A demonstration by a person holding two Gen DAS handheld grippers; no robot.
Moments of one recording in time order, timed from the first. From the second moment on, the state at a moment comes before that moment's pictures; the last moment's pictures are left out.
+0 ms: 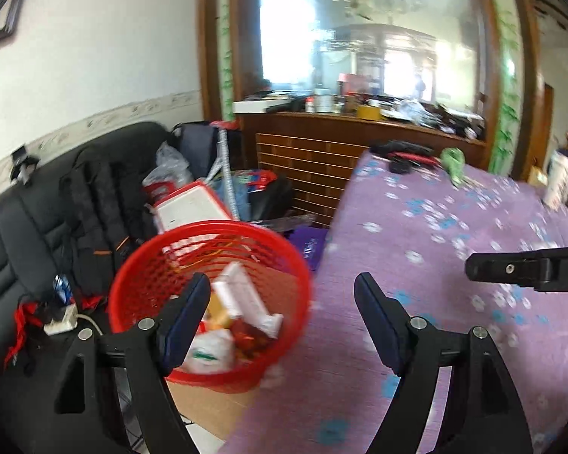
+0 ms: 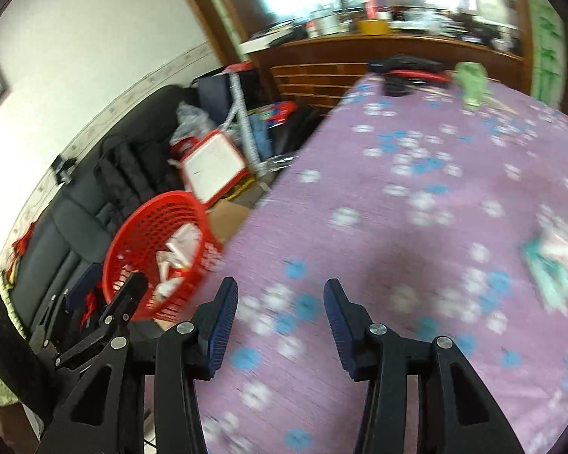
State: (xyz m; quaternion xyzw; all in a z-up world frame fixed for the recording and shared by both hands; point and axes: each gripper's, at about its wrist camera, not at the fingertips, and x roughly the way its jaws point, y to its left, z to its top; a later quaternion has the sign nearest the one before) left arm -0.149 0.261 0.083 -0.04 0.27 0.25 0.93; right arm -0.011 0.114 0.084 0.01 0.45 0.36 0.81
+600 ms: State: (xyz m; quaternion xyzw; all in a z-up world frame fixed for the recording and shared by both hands) left arm -0.105 0.076 0.083 0.10 0.29 0.12 0.95; right arm -0.002 -0.088 0.077 0.11 0.45 0.24 0.85
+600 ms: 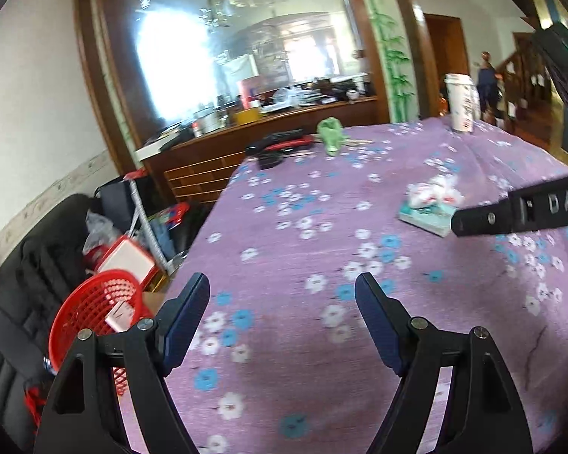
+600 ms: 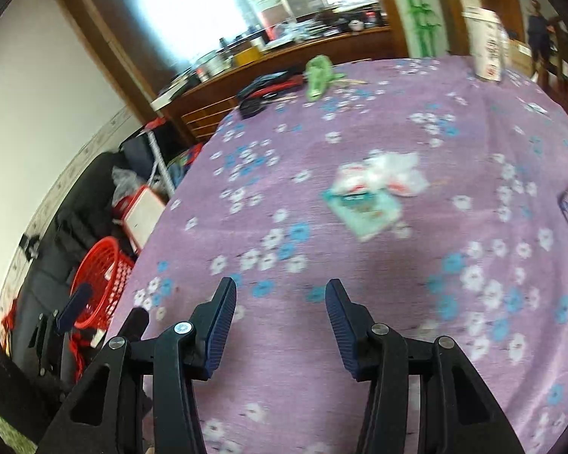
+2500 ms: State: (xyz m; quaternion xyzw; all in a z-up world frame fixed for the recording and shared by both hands) left arm -0.023 0.086 0.062 -0.03 0.42 0.02 0.91; right arm 0.142 -0.102 0.030 0.20 0.53 0.30 0.76
